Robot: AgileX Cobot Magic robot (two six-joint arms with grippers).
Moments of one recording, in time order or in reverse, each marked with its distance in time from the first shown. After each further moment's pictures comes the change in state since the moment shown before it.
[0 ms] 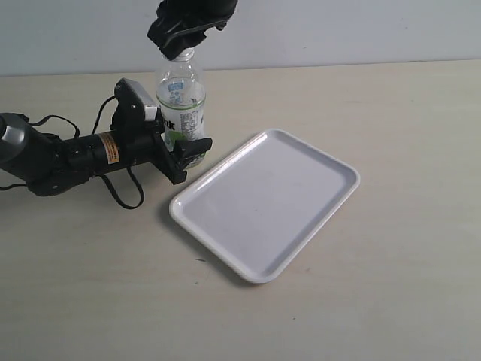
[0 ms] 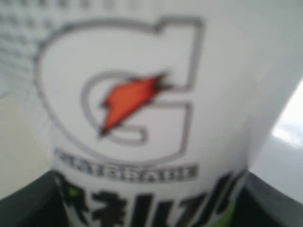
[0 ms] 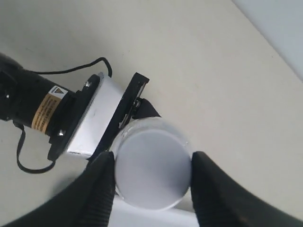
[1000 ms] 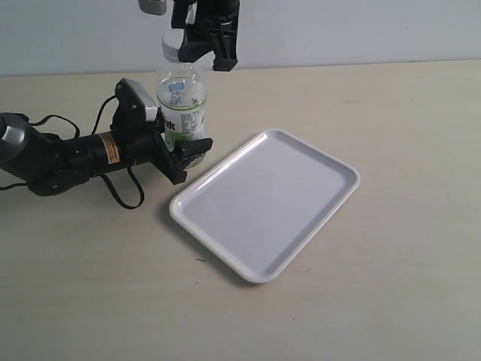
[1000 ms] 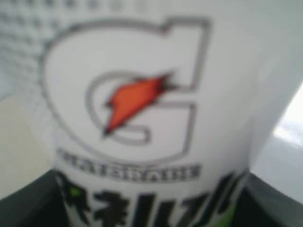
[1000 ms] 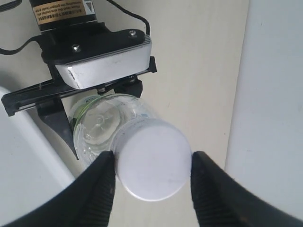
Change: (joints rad) left arm 0.000 0.000 0.000 0.000 -0.002 0.010; right arm 0.000 -0.004 -0.008 -0.038 0.029 -0.833
